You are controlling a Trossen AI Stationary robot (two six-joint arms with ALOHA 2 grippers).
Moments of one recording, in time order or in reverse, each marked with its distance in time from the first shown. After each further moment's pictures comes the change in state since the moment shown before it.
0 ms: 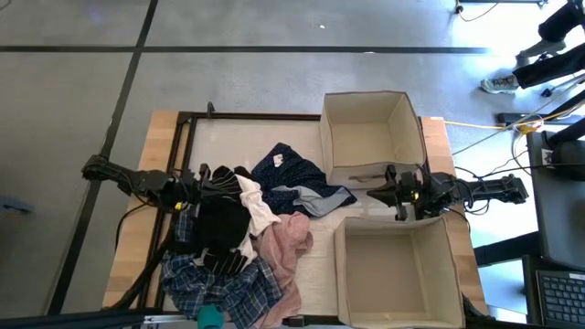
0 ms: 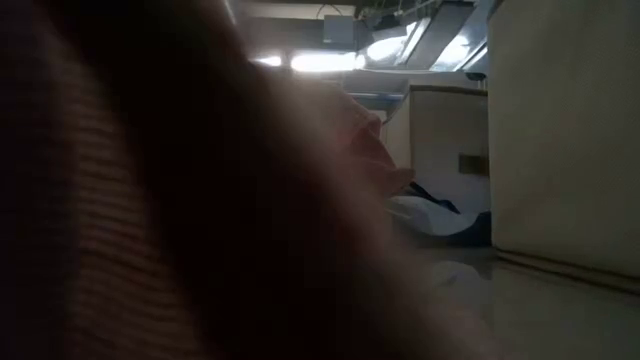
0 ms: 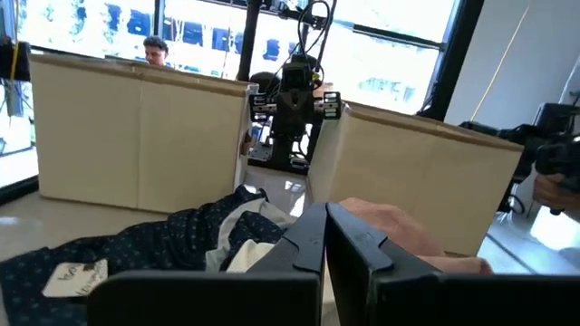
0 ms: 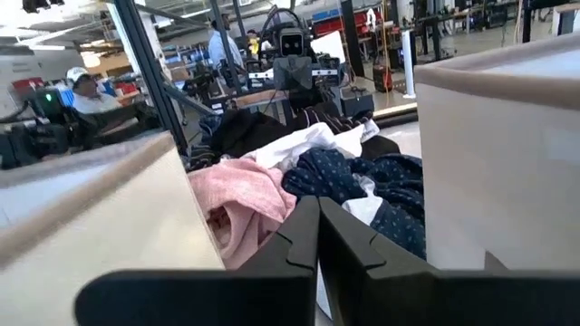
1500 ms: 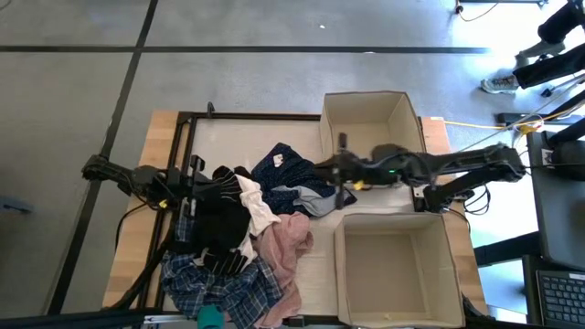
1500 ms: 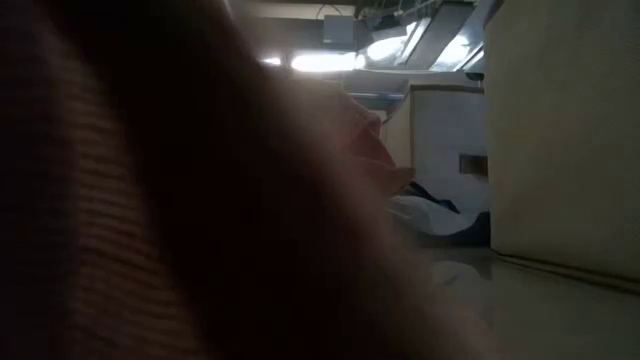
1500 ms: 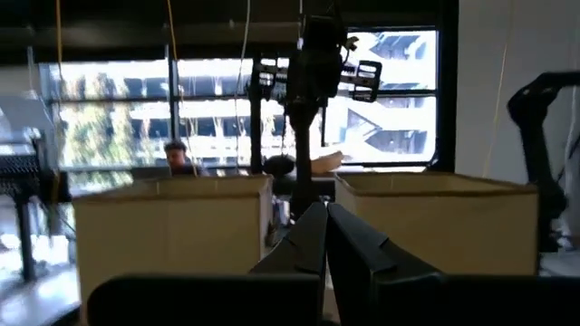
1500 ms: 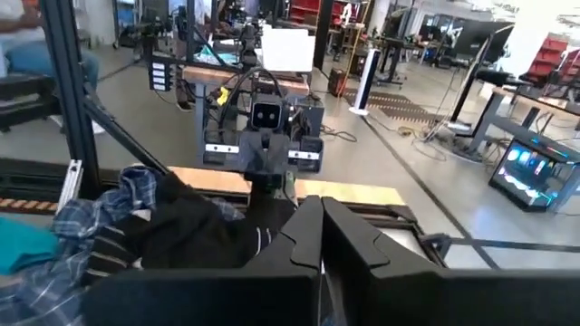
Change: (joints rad) left arm 0.000 0.000 0.000 0.261 -0.002 0.343; right arm 0.000 1.268 1.154 -0.029 0.132 -0.399
